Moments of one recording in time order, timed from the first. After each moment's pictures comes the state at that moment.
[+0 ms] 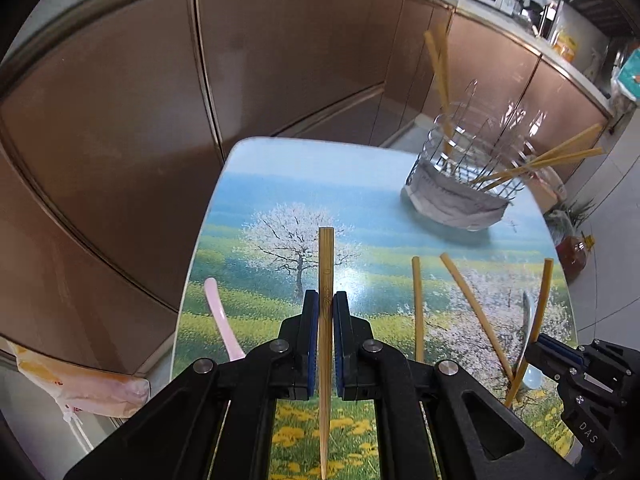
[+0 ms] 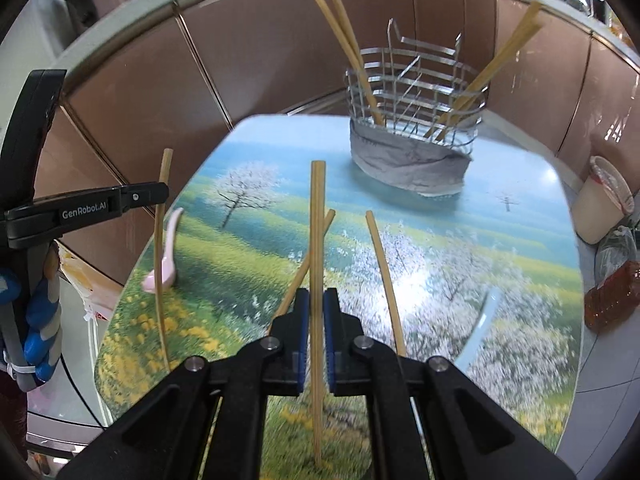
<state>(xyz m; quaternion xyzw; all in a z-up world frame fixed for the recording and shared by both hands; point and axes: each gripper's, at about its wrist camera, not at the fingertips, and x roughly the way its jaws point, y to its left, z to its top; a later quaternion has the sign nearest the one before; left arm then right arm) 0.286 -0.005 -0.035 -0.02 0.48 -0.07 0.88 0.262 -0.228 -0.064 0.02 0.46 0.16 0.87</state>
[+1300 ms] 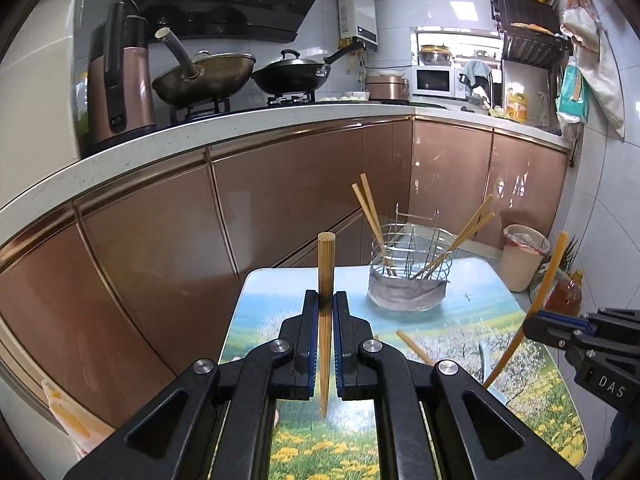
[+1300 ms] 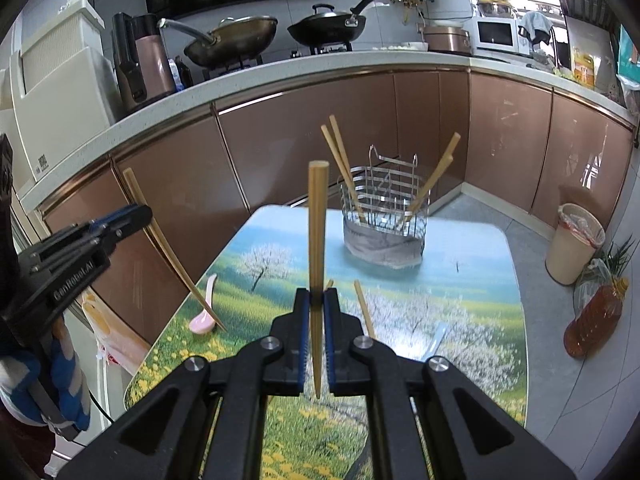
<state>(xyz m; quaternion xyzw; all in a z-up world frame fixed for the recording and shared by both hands) 0.181 -0.045 0.054 0.04 0.25 -0.06 0.96 0.198 -0.247 0.030 0.03 0.33 0.14 0.93</state>
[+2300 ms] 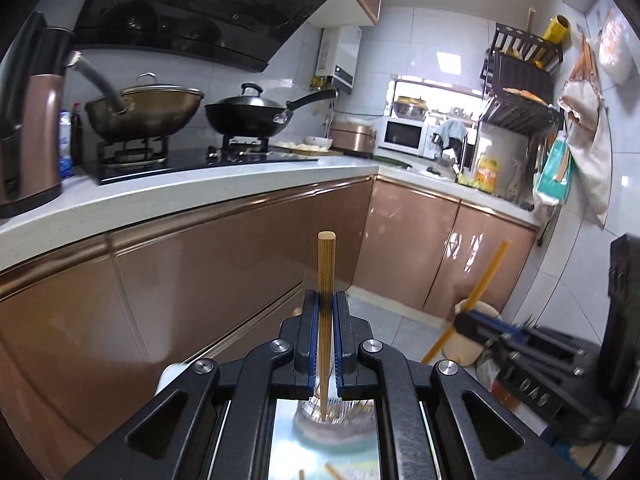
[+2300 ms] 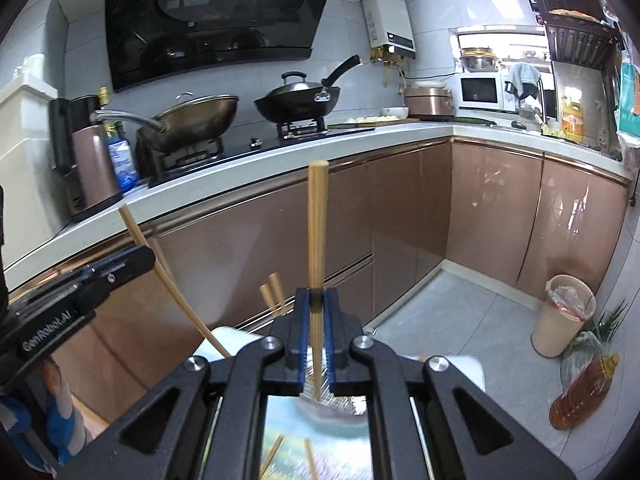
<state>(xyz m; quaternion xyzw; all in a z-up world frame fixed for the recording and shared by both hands) 0.331 -0.098 0.134 -0.05 0.19 -0.15 0.97 0.362 -0.284 0.115 0.03 0.23 0.10 0.97</state>
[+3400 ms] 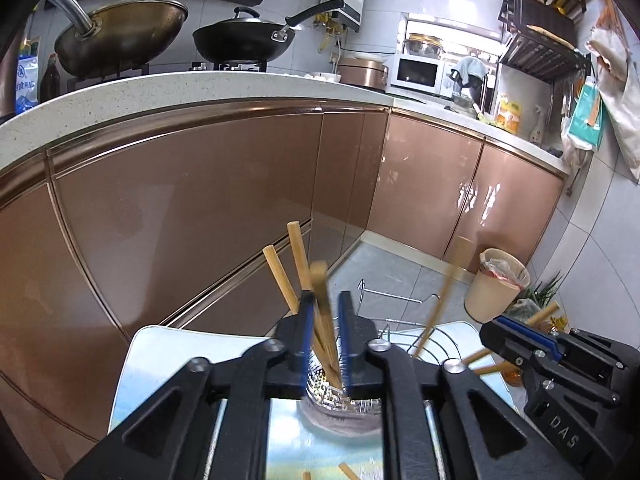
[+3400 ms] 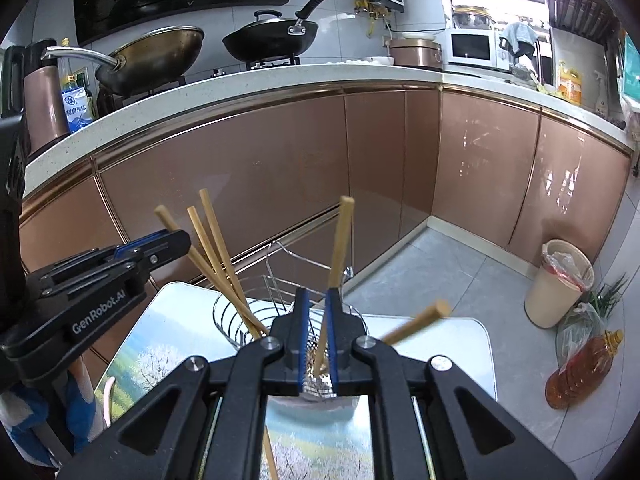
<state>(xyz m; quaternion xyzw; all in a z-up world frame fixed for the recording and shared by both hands) 0.400 -0.130 0.033 -0.02 0.29 -0.14 0.95 0.399 -0.294 0.020 0.02 0.31 0.07 0.95</state>
